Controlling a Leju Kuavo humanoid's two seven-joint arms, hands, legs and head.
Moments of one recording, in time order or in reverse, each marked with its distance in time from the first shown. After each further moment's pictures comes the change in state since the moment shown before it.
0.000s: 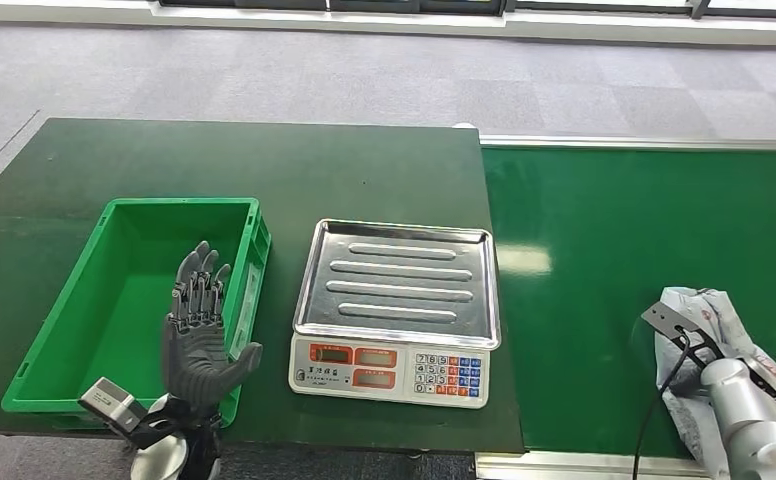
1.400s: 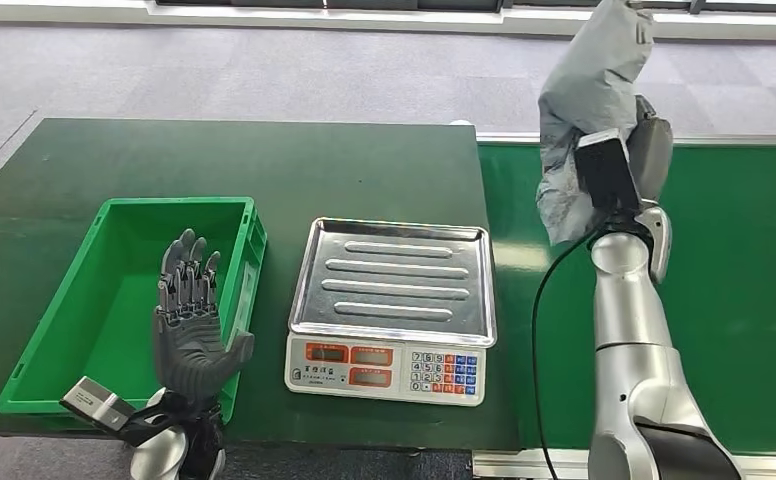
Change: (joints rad) left arm -0.019 -0.027 -0.005 -0.038 0.011 0.008 -0.001; right arm -0.190 0.446 0.230 -0.639 -0.383 -0.454 -0.737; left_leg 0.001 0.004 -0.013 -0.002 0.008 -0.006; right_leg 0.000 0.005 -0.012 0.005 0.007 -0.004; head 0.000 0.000
